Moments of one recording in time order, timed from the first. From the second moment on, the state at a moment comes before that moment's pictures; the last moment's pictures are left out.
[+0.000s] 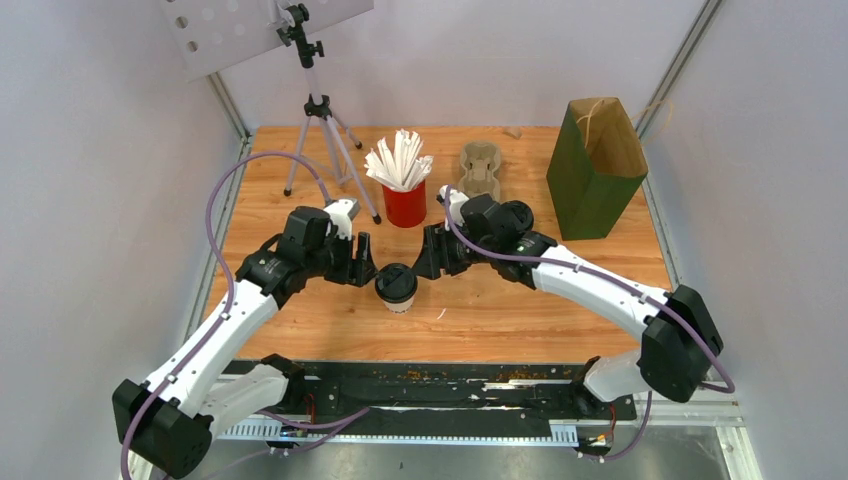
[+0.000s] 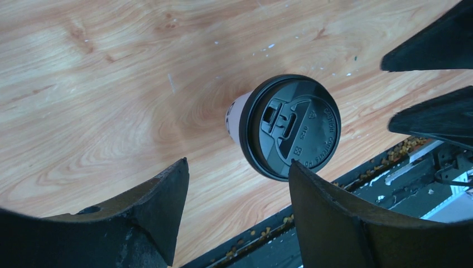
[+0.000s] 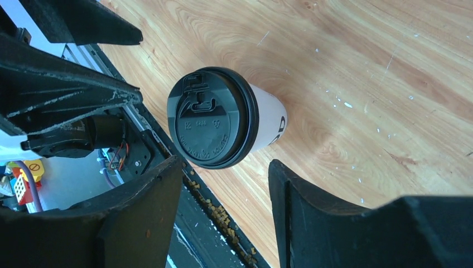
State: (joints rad) left arm -0.45 0.98 0.88 -0.68 0.19 -0.26; right arm 0.80 1.39 1.03 -0.23 -0.30 0.50
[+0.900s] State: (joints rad) left arm -0.42 1.00 0.70 -0.46 0.34 -0.33; right arm 0.80 1.59 1.10 -0.23 -0.36 0.43
